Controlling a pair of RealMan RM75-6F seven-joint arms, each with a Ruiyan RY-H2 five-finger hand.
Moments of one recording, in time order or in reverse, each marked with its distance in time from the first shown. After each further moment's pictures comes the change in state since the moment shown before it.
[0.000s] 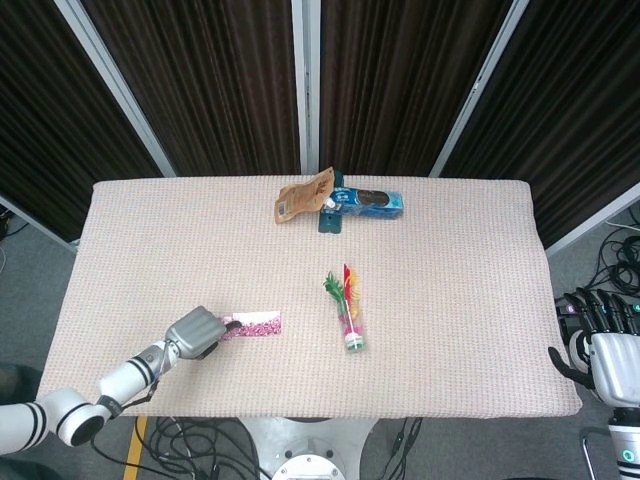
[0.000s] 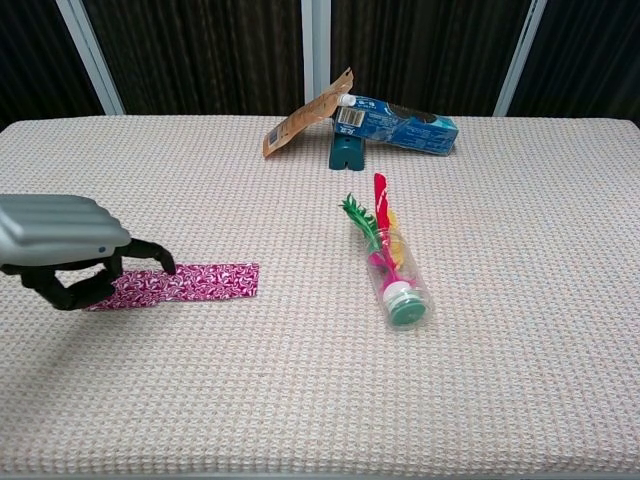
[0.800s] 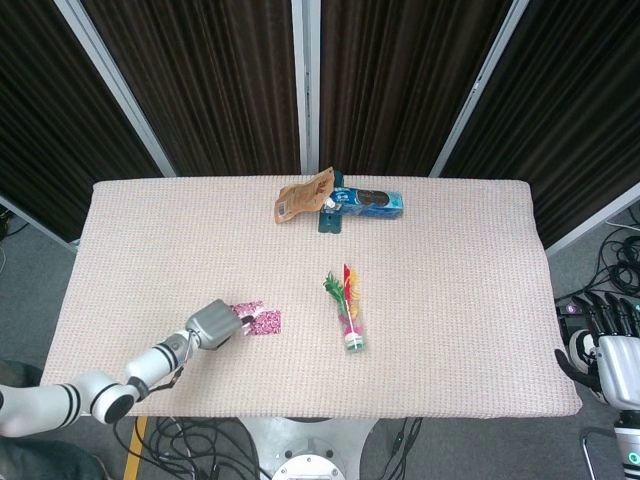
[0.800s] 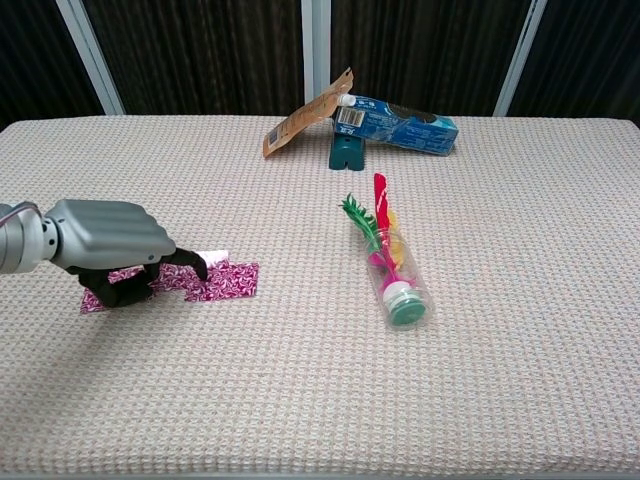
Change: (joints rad) left arm -0.090 -0.104 -0.032 0.116 -0.148 -0.113 0.153; right arm -0.012 -0.004 -0.001 0.025 0.017 -0.006 0.023
